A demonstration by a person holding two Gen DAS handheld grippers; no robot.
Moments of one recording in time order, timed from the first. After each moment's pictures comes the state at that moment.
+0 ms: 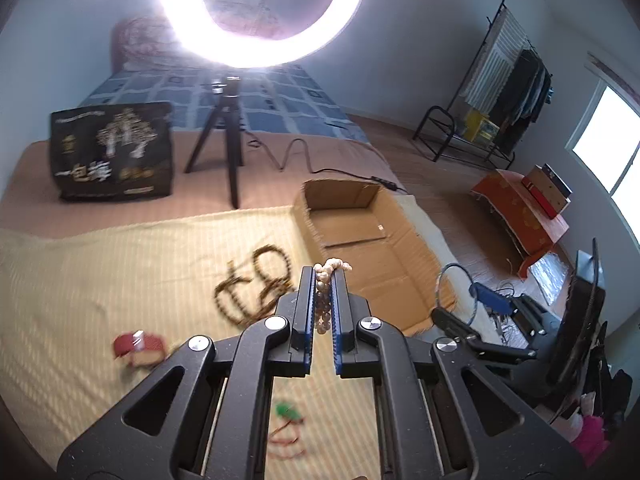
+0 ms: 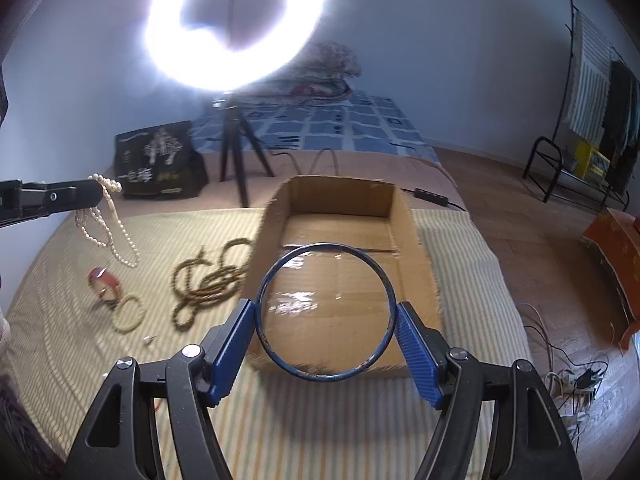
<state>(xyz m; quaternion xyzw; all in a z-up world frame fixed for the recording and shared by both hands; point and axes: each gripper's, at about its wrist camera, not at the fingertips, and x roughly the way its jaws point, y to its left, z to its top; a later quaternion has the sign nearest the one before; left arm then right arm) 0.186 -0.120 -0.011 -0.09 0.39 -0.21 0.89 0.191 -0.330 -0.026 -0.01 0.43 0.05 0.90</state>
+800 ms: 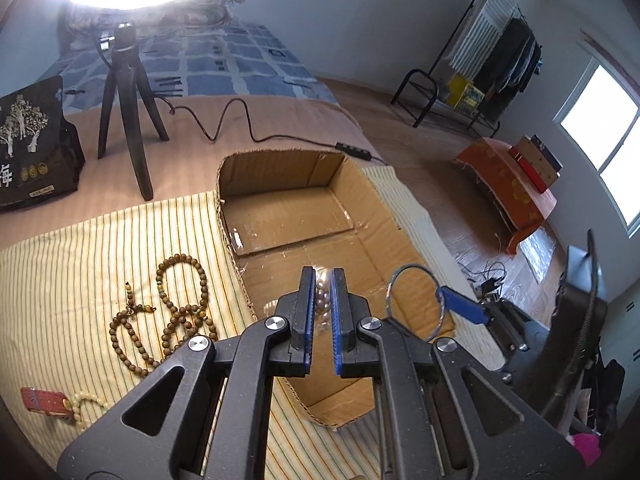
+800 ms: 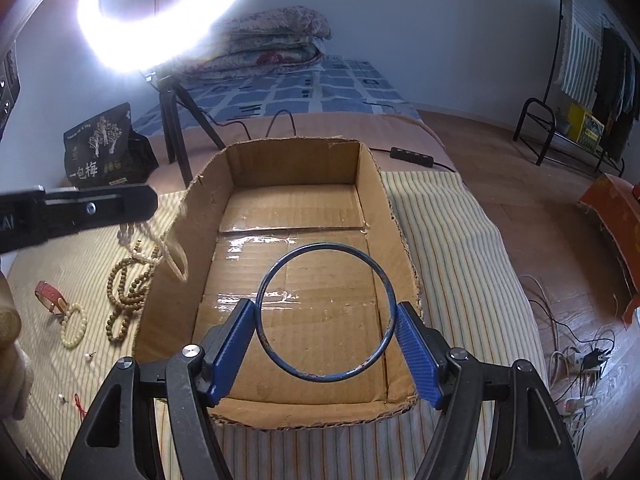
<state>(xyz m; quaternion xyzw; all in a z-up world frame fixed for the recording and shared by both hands) 0.258 -0.218 -0.067 -0.07 0.44 -0.25 0.86 0.240 -0.368 -0.080 0.01 0.48 0.02 0.88</state>
